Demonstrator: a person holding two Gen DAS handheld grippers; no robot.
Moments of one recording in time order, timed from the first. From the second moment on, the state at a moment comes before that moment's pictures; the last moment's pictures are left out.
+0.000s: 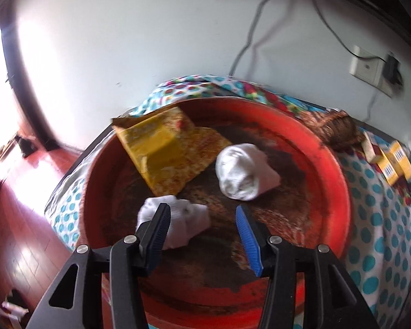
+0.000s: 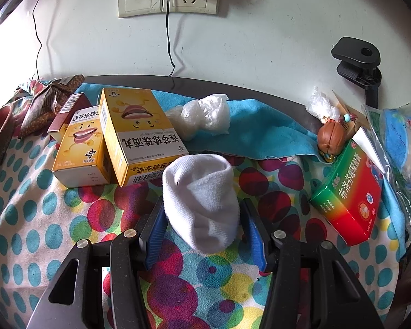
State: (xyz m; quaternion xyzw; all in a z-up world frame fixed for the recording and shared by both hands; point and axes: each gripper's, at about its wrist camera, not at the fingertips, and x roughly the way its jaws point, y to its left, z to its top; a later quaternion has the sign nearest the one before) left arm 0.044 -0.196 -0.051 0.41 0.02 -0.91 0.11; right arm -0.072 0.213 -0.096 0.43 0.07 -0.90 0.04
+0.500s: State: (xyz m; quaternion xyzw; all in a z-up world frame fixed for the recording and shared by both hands) left arm 0.053 -0.151 -0.052 0.39 -0.04 -0.92 -0.01; right arm -0.053 0.217 -0.058 0.42 0.03 -0.91 0.03
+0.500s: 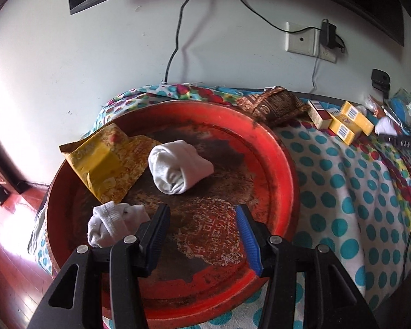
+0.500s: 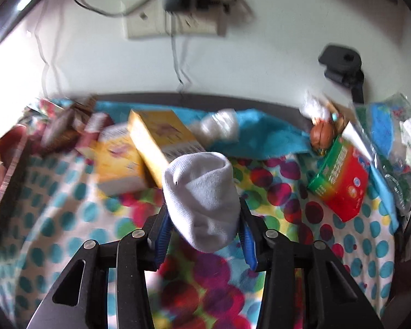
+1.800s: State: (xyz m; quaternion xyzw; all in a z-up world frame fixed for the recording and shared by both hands) left arm 0.057 -0.232 -0.039 0.39 0.10 -0.92 0.02; right arm -0.070 -0.132 -0.087 0.46 0.19 -0.83 0.26
